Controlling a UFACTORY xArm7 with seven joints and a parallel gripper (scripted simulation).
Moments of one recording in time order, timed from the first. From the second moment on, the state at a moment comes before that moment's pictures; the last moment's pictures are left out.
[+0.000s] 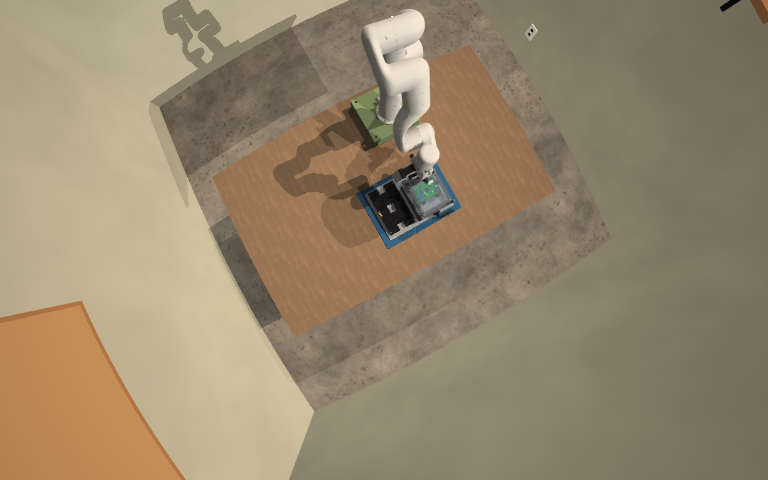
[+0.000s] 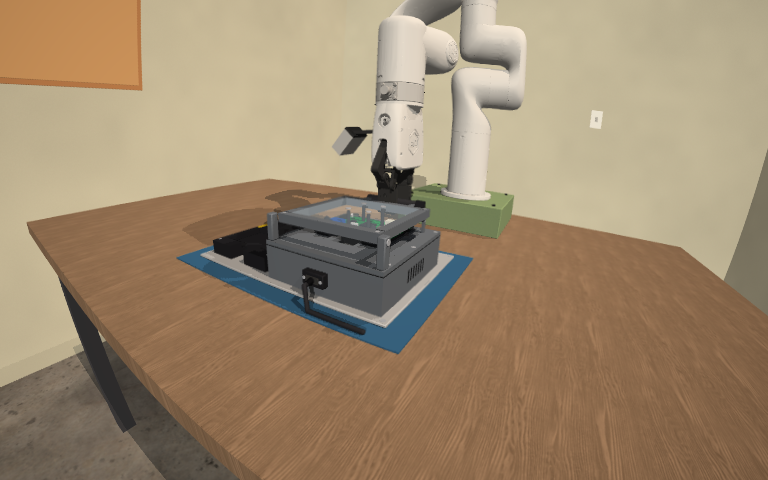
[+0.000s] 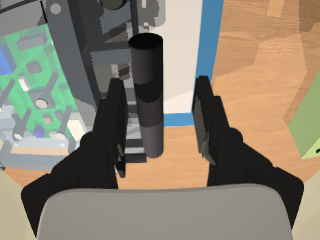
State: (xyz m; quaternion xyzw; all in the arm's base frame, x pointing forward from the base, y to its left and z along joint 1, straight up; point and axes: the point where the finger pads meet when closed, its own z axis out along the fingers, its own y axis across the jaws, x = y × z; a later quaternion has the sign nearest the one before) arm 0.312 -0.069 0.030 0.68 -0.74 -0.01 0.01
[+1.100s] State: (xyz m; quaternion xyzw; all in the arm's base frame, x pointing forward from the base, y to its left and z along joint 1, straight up) arm 0.319 -0.070 0.075 0.68 -0.74 0.00 0.00
